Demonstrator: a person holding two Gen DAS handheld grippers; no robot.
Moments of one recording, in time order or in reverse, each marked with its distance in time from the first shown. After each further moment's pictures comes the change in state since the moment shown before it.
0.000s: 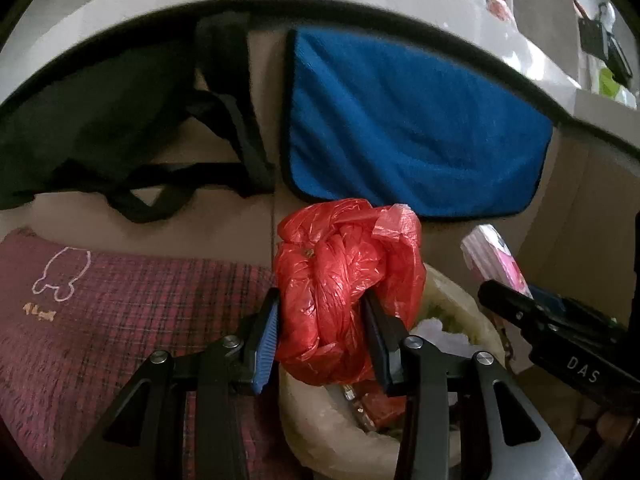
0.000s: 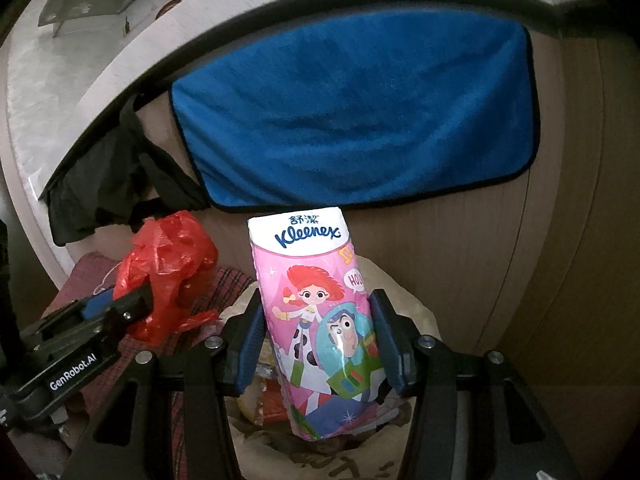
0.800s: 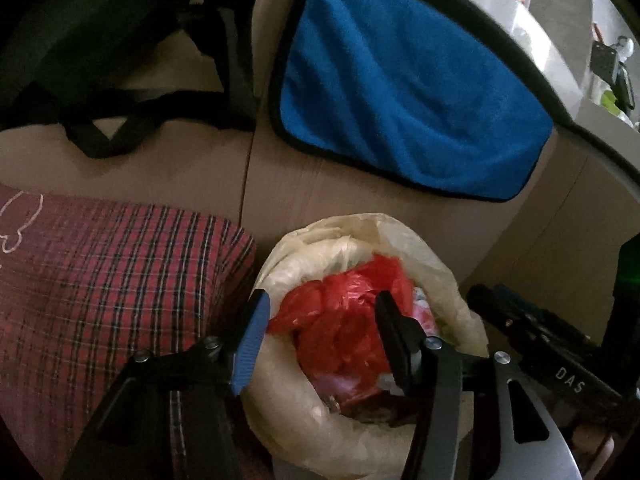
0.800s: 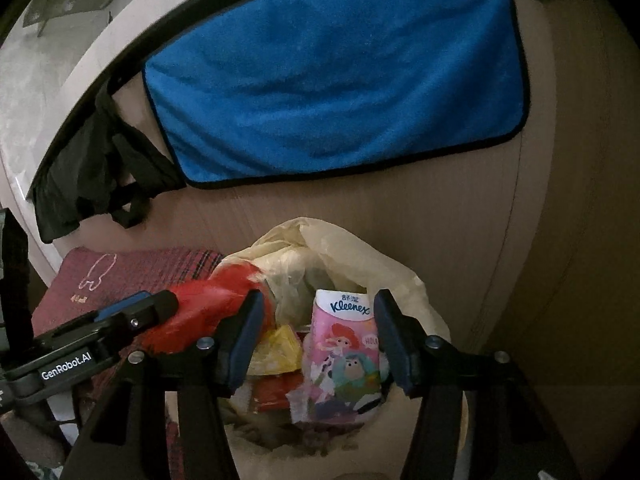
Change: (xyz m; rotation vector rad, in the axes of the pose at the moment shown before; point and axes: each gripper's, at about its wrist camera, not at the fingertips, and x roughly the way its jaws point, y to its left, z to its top) left arm 0.034 0.022 -0.015 -0.109 0.100 -0.153; right arm 0.015 -0.008 -0.016 0.029 0.034 -0.028
